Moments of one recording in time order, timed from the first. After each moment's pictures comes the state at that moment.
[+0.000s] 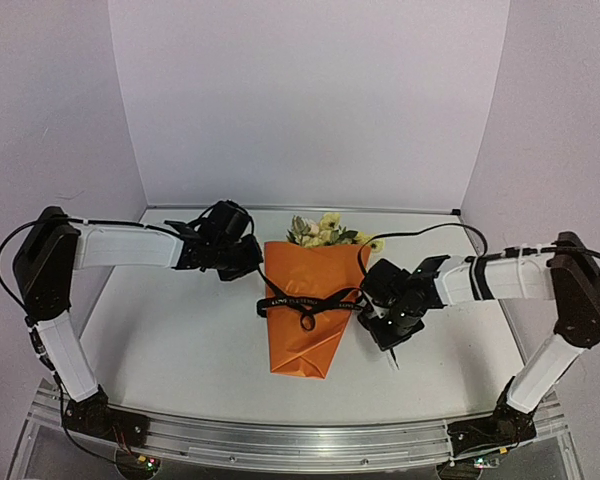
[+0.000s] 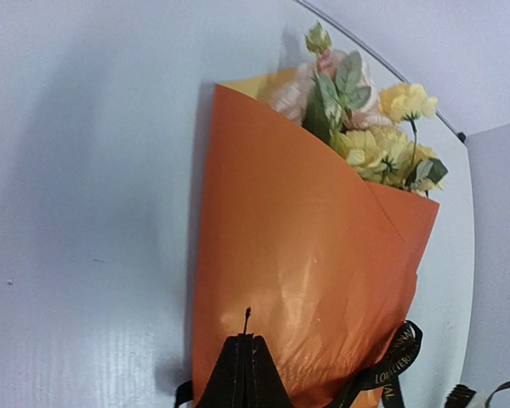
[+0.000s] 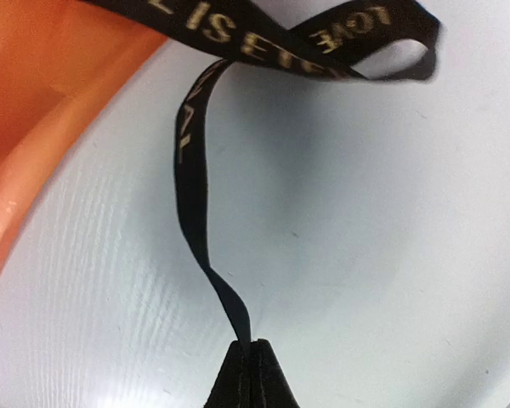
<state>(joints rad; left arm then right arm) -0.73 1.76 1.19 -0.20 -0.15 -0.96 0.83 1.65 0.99 -0.70 0.18 0.38</state>
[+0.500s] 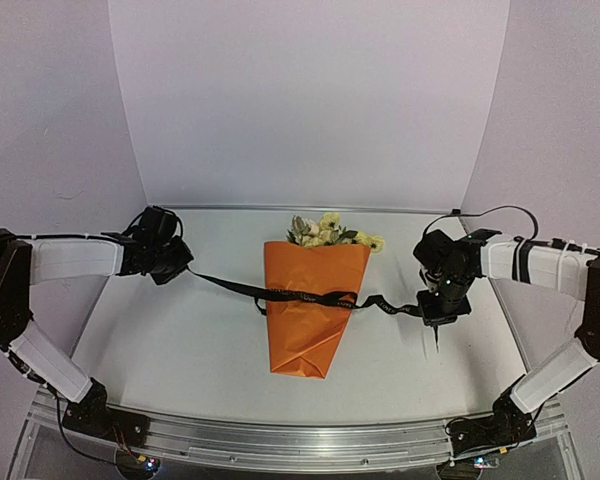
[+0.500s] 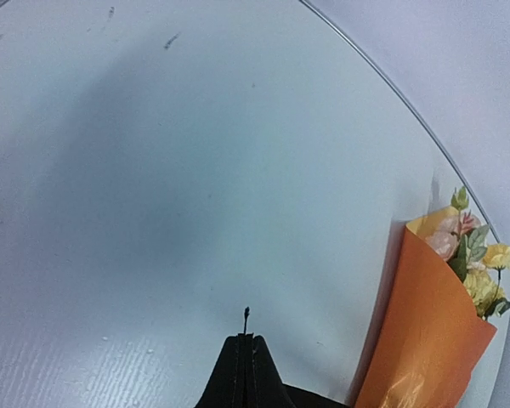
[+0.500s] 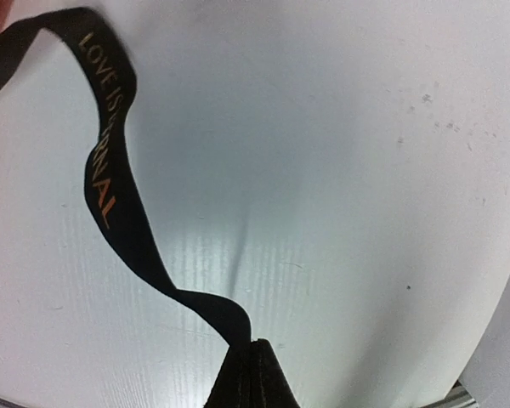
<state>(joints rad) -0.43 1.51 0.89 -0.17 -0.21 -0.94 0.54 1.49 1.00 -0.94 0.16 0.42</state>
